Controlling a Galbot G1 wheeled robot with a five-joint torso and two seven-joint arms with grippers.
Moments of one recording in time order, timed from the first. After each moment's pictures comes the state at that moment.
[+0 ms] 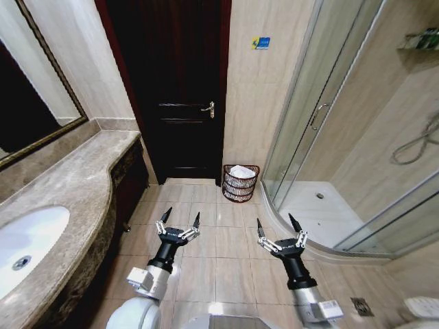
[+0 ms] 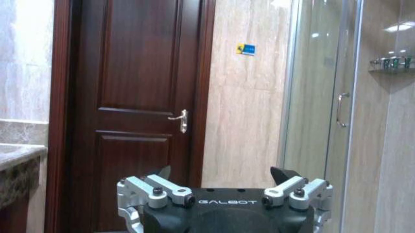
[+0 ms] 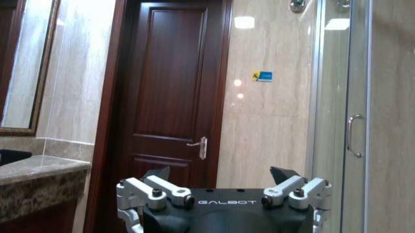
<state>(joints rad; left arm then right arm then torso) 1.85 -1.61 -0.50 -2.41 -0.03 0.00 0.22 -1.94 1.61 0.53 2.38 -0.09 0.28 -0.19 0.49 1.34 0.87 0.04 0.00</state>
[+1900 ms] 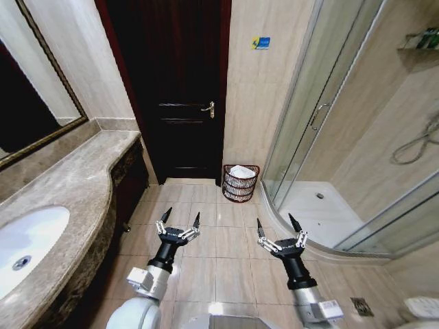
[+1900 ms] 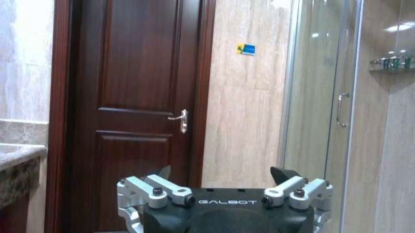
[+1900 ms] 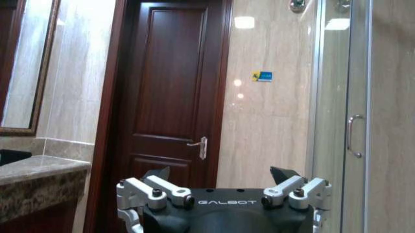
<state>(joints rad) 1.85 -1.61 -0.50 -2.41 -0.03 0.00 0.22 -1.94 1.61 0.53 2.38 -0.09 0.28 -0.19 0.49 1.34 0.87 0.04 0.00</state>
